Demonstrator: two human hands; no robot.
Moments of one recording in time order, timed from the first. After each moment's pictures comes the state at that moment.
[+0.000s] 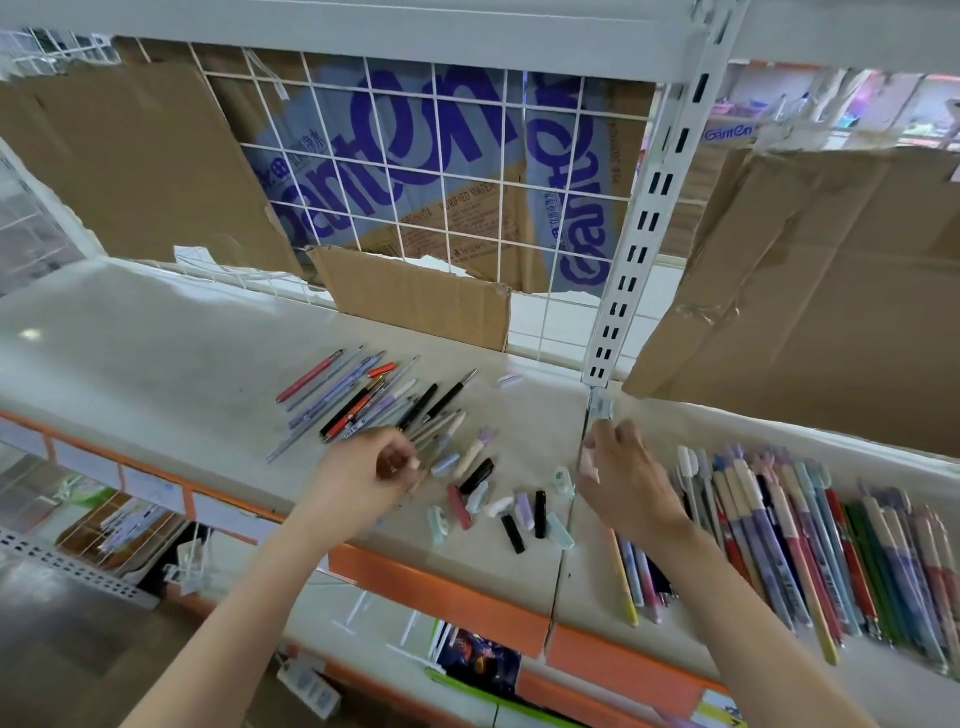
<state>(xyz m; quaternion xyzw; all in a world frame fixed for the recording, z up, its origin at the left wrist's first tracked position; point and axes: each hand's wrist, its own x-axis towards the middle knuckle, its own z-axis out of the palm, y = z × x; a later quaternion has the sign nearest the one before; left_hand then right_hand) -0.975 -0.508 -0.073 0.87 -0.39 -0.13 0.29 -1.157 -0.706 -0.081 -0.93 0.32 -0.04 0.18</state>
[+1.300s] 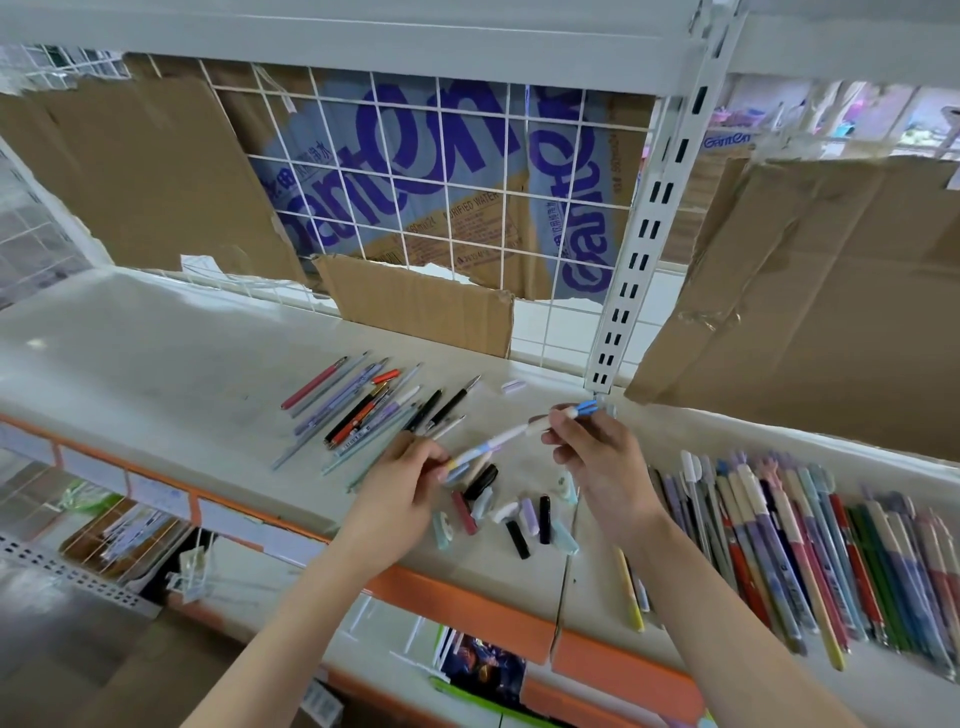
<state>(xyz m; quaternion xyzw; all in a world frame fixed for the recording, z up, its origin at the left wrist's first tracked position) -0.999 -0.521 -0.089 0.82 -0.43 -0.09 0.36 -1.129 -0.688 -0.071 -0.53 0.28 -0.28 0.75</state>
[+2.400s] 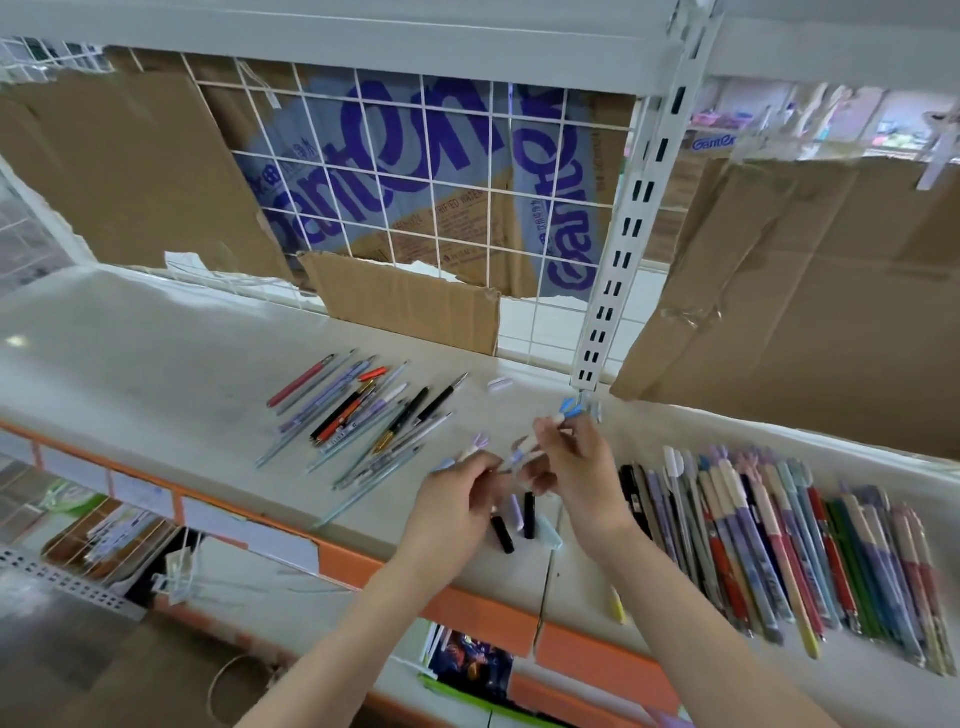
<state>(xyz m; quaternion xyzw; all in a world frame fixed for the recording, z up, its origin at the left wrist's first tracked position) -1.055 -0.555 -0.081 0.80 -0.42 -0.13 0.41 -1.131 -0.671 -0.072 -0.59 0.35 -0.28 0.67</state>
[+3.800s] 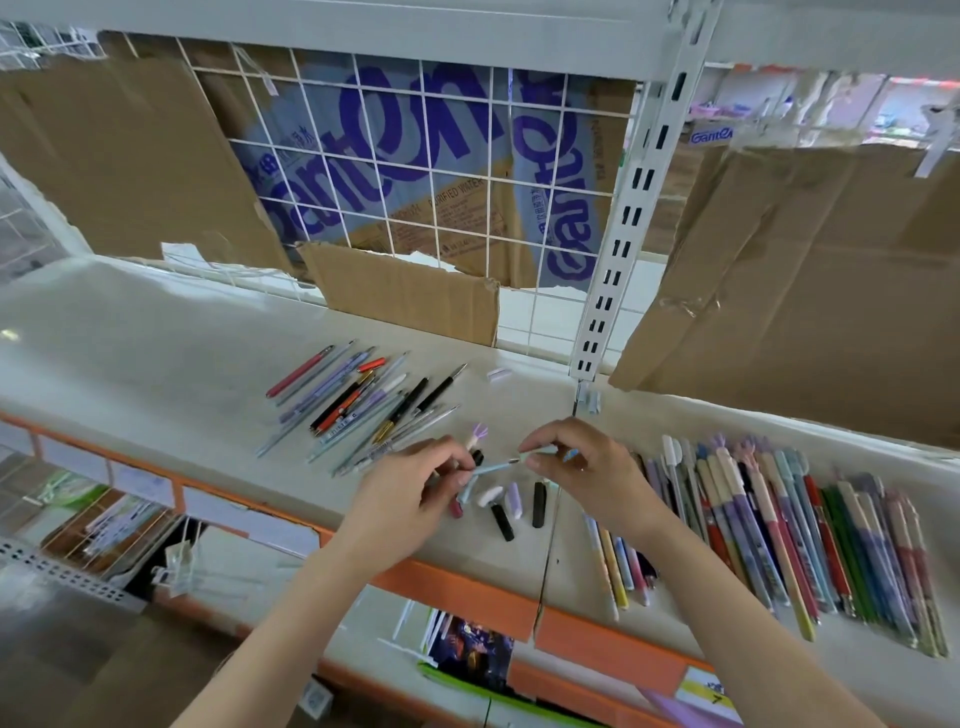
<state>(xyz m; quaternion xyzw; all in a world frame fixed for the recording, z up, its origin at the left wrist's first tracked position) -1.021 -0.520 -0.080 0.75 -0.53 -0.11 0.38 -1.162 -0.686 -0.065 -0.85 0.20 -0.17 0.45</state>
